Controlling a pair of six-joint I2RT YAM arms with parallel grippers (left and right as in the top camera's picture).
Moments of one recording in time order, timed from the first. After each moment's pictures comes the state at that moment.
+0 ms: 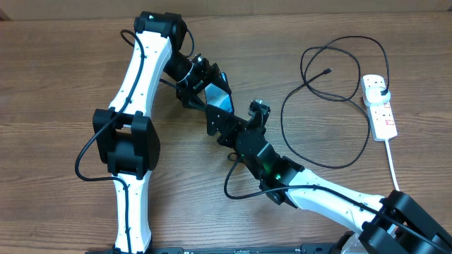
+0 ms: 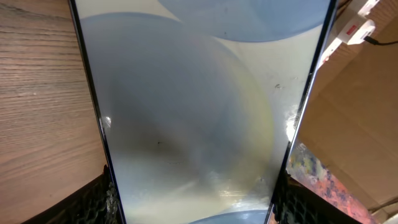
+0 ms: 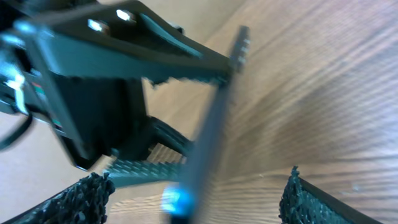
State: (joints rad) left arm -0.20 2.34 2.26 -1.68 0.75 -0.42; right arm 0.84 1.54 0.72 0.50 0.30 1.11
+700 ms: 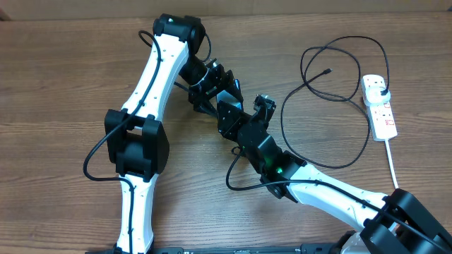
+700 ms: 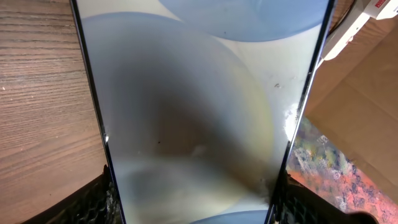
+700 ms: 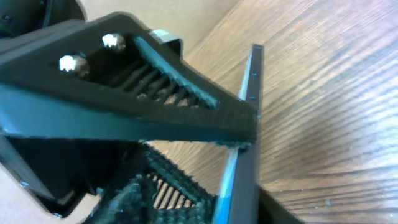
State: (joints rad) left arm -0.29 2.34 2.26 -1.68 0.73 -0.42; right arm 0.80 1.55 0.74 0.43 0.33 1.12
